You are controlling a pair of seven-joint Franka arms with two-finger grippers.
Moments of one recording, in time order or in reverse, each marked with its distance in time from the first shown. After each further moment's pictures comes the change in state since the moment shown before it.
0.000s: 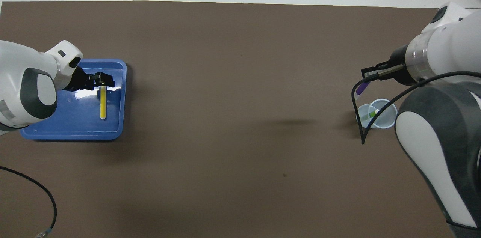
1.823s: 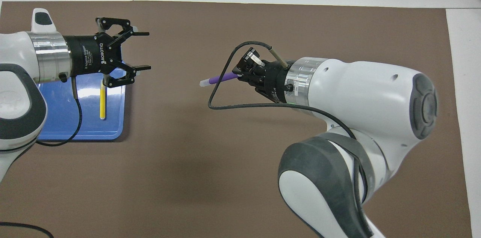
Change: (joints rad) left arm -0.205 -0.312 -0.029 -0.005 -0.616 0.013 -1.166; right arm 0.195 0.024 0.152 -0.153 0.461 0.623 0.937
